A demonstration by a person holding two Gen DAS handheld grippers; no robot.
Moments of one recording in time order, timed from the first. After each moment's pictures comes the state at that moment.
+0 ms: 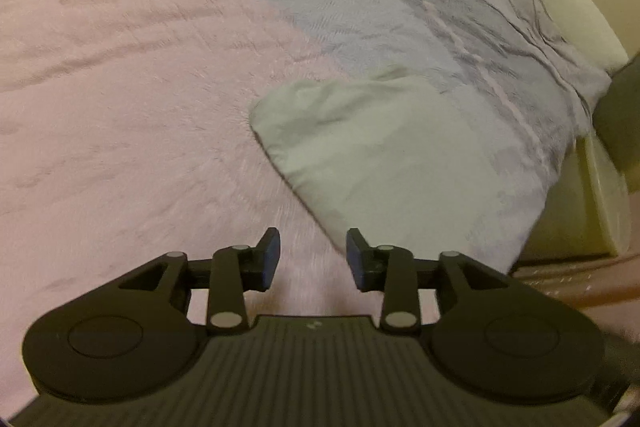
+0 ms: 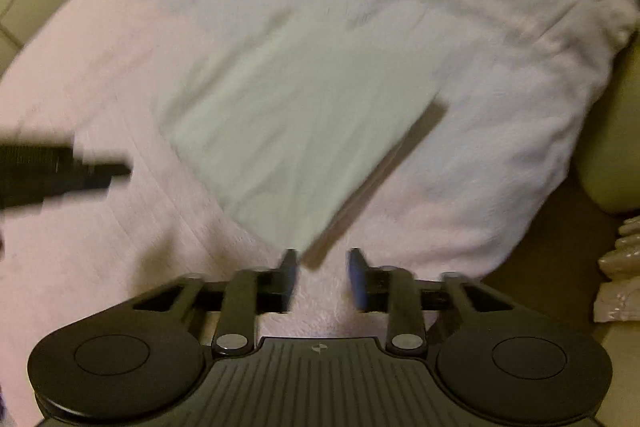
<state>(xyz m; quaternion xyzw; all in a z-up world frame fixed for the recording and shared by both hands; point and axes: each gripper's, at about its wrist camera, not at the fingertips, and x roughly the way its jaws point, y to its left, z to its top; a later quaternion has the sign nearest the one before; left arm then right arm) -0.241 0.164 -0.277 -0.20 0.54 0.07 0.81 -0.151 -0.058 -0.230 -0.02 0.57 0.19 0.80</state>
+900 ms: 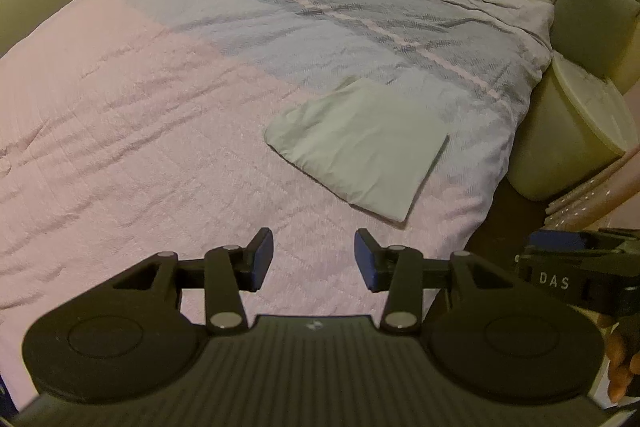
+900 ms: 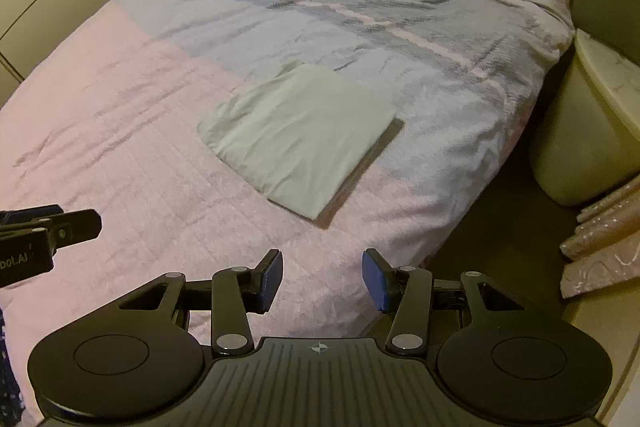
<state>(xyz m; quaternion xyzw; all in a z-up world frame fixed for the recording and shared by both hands) -0.341 0.110 -0.157 -0.05 0.51 0.04 0.86 -0.254 -0.043 -0.134 -0.03 0.54 0.15 0.83</state>
